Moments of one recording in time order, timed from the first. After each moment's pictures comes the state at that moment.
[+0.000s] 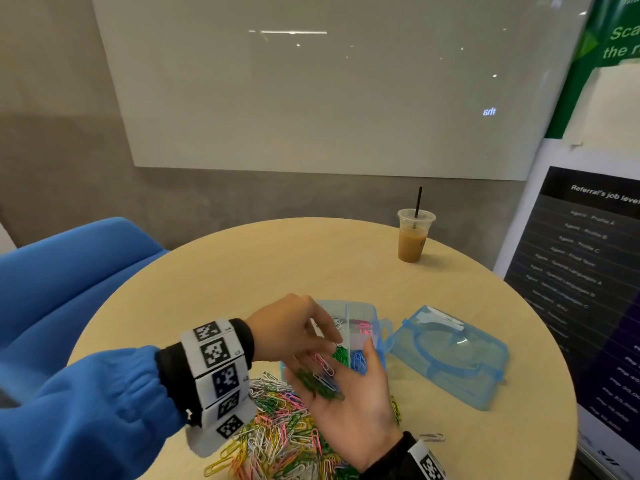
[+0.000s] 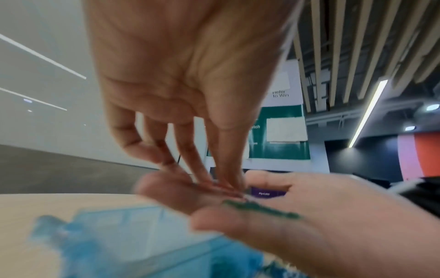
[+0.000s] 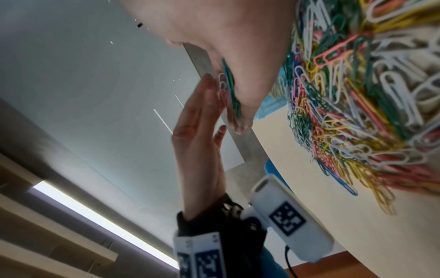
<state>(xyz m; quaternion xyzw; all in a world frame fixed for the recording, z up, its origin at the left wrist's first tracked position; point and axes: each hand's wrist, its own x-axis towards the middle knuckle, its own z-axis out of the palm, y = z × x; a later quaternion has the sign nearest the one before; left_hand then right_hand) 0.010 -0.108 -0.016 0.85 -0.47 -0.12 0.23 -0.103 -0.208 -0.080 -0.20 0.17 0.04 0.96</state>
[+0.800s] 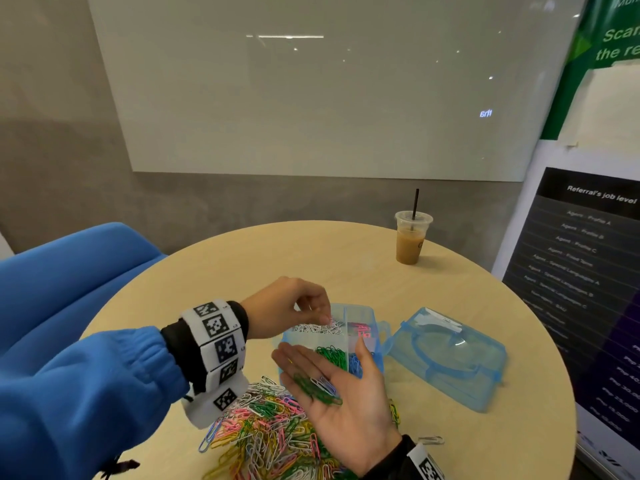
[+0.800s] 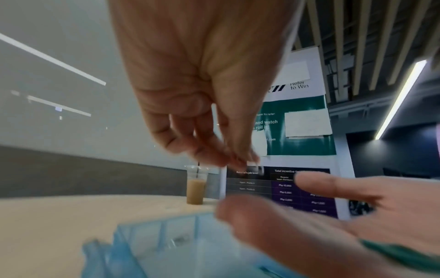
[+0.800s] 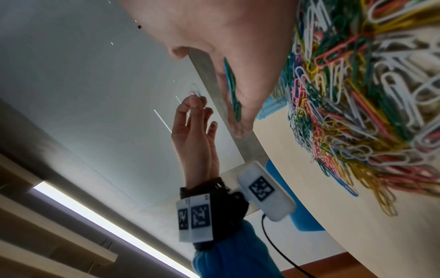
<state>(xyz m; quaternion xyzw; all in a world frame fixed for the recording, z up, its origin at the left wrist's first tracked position) 0.040 -0.110 -0.007 0.80 -0.53 -0.07 0.26 -0.102 -0.208 -0.079 -0.21 0.15 0.06 0.96</state>
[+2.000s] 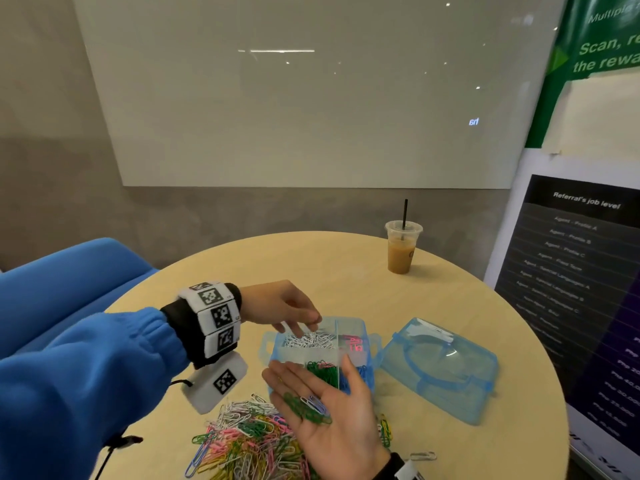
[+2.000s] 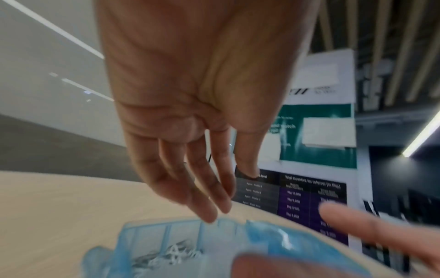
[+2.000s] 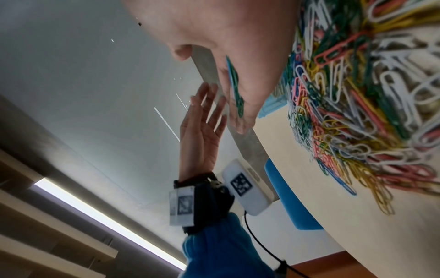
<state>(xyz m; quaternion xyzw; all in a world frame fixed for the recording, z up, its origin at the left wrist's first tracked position) 0.072 -0.127 0.008 0.84 -0.41 -0.27 0.24 -0.096 -0.211 -0.082 -0.21 0.17 0.08 0.96</state>
